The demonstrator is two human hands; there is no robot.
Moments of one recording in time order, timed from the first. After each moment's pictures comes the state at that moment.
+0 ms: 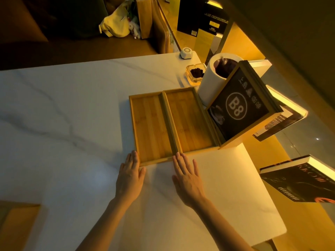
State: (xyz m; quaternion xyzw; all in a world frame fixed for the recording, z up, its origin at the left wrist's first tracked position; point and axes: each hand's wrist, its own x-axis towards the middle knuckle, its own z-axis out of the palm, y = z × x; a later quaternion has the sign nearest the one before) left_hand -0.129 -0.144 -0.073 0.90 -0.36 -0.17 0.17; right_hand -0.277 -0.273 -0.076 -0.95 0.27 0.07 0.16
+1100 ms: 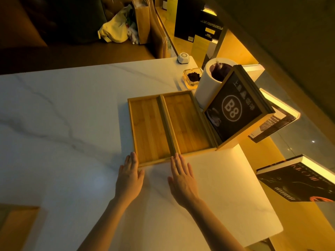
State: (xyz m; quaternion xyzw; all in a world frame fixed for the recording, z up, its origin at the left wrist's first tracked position) left_hand -0.128 -0.145 -0.072 0.90 -0.35 -0.20 0.18; right_hand -0.267 -0.263 -0.072 -0.93 0.31 0.08 0.18
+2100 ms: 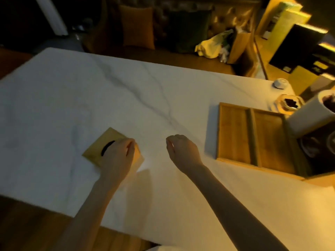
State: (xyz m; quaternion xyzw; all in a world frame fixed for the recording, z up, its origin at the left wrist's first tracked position) left_hand -0.083 0.095 0.043 0.94 -0.15 0.07 0.29; right_hand -0.120 -0.090 0.035 -0.97 0.02 -0.07 0.23
